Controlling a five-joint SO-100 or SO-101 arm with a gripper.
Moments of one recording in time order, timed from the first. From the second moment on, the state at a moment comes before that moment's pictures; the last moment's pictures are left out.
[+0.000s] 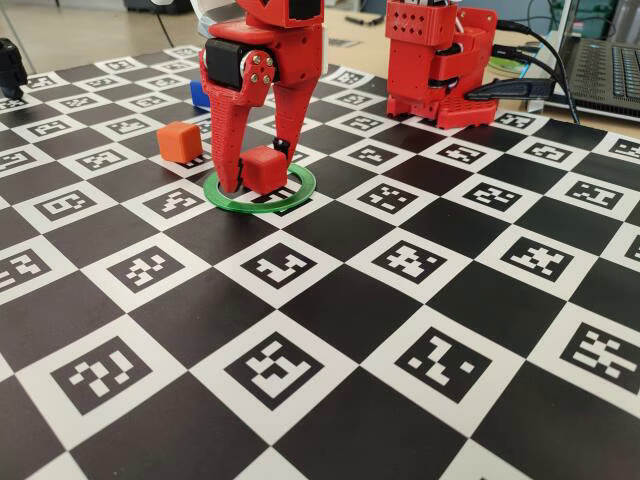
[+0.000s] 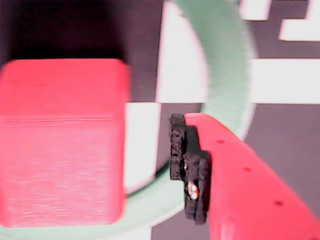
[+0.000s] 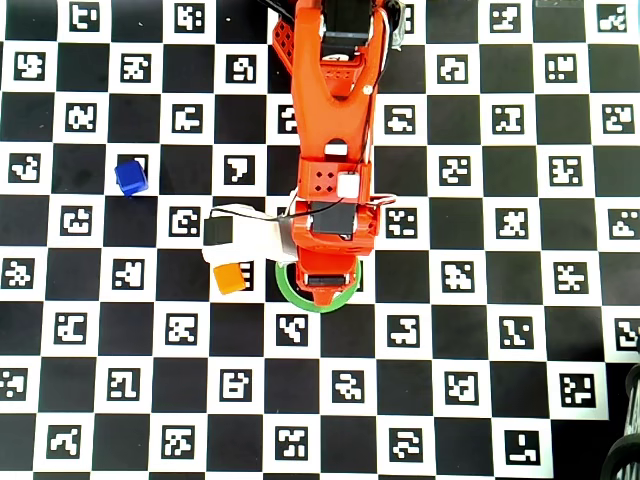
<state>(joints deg) 4.2 82.0 107.7 63.2 -4.7</state>
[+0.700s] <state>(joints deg) 20.5 86.1 89.3 86.7 -22.9</state>
